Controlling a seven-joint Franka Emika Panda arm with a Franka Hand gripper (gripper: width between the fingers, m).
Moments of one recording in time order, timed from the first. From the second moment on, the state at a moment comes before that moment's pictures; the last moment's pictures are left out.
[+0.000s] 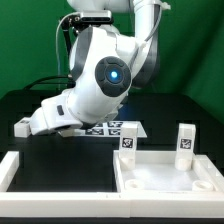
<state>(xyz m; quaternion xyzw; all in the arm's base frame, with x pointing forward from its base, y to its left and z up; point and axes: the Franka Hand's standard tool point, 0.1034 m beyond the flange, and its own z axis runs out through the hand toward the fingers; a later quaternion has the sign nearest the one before) 0.366 -0.121 0.006 0.88 0.20 -0.43 0.07</state>
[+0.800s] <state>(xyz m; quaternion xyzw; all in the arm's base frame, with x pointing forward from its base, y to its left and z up) 0.365 -0.121 0.006 0.88 0.20 -0.43 0.07</state>
